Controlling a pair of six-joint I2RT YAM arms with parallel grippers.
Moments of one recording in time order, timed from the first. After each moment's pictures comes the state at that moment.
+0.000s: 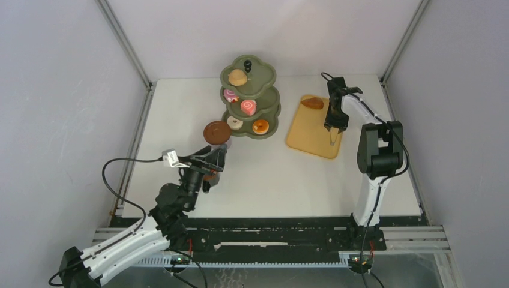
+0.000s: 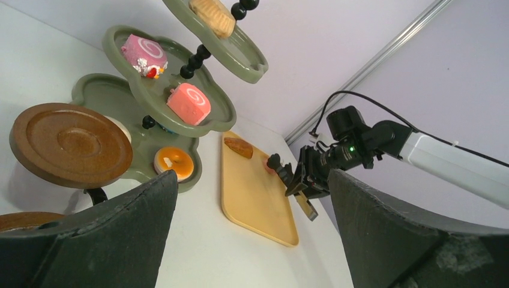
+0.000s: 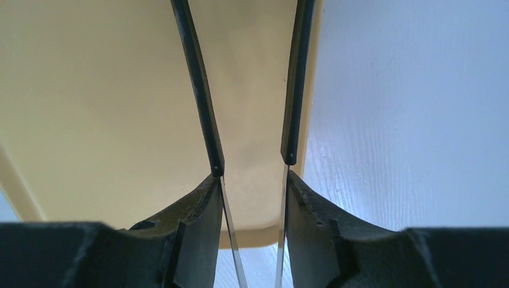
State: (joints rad) left arm -0.86 0.47 0.19 0.58 -0.58 -0.61; right arm 0.10 1.99 1.59 -0.89 0.23 0.40
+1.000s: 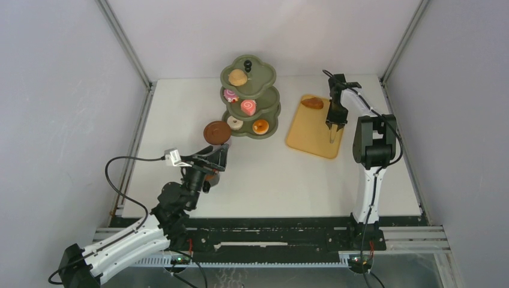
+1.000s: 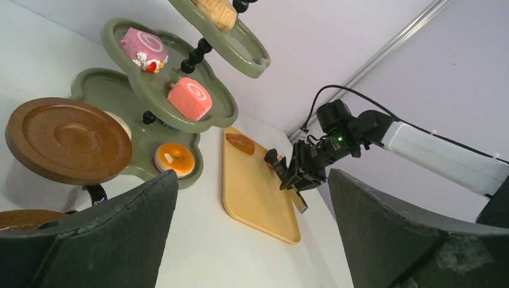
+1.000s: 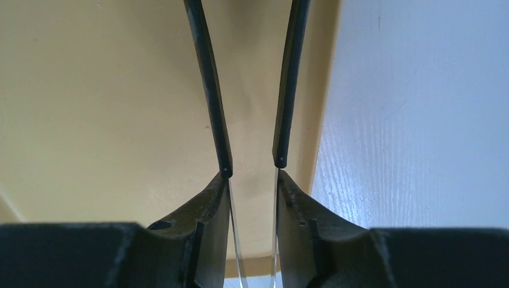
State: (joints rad) left arm -0.86 0.52 0.19 0.61 -0.57 -0.61; right arm 0.06 2.17 1.80 -0.97 0.20 0.37
